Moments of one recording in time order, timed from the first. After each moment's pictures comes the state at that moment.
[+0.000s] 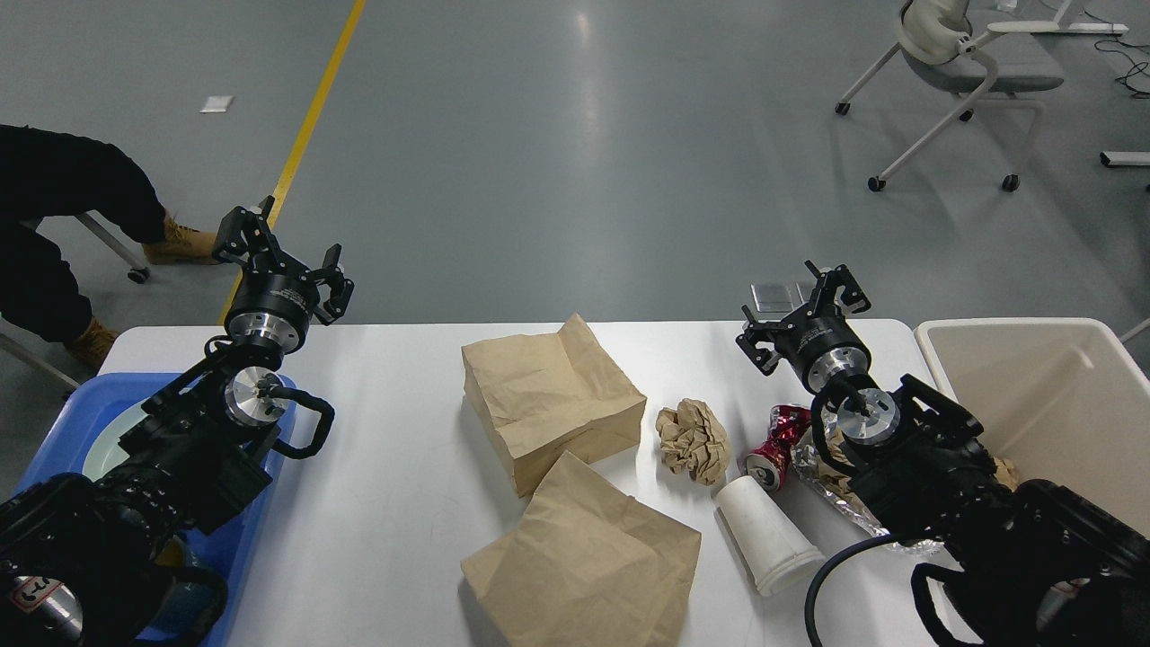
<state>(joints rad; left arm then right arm) -0.87 0.09 -0.72 -0.17 -0.15 -0.36 -0.41 0.84 0.05 0.74 0.06 0.25 0.39 0.13</state>
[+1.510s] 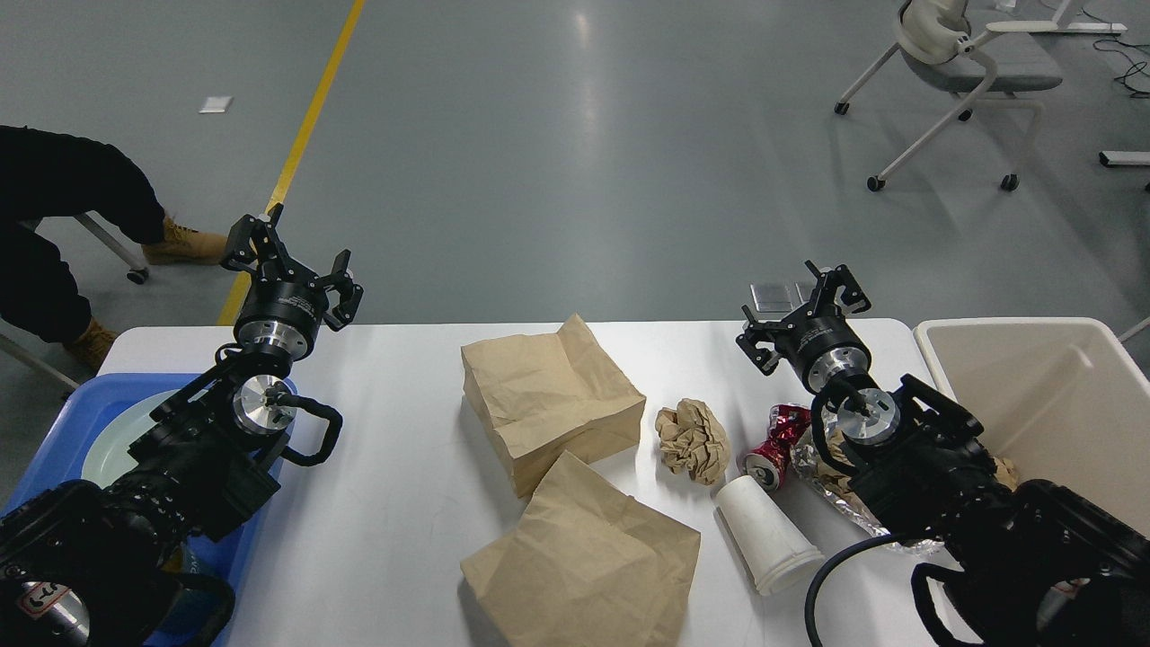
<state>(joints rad) -0.86 0.07 -0.73 -0.17 -0.16 -0.37 -0.42 0.84 0.05 0.74 0.06 0.25 0.39 0.13</state>
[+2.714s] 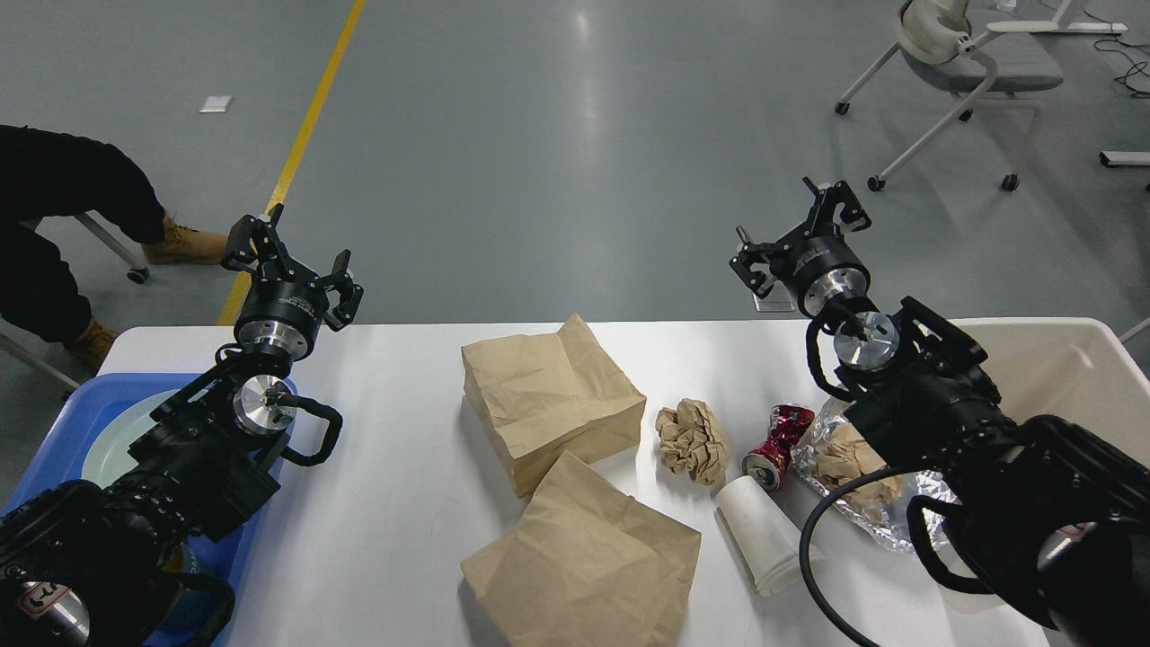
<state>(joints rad) -0.86 0.07 -0.73 -0.17 -0.16 -0.37 -0.42 1.01 0.05 0.73 0.06 0.25 0.37 0.12</state>
